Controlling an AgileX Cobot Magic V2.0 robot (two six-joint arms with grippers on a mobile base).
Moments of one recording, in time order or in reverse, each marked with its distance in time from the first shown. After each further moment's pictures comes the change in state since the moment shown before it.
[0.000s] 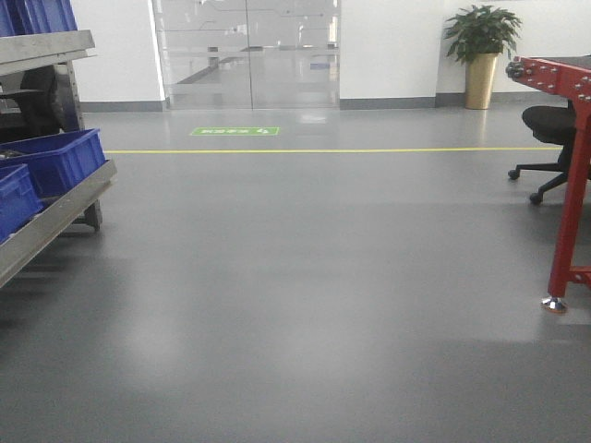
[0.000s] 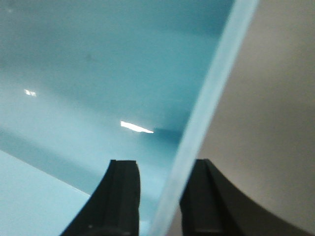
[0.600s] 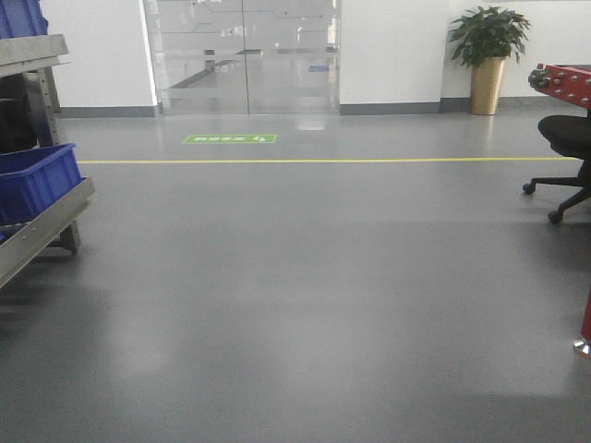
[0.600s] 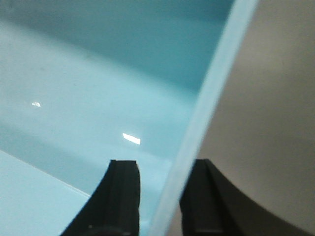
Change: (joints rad) left arm 0.000 0.000 0.000 0.000 -0.001 0.000; right arm 0.000 0.000 0.000 0.000 0.000 0.002
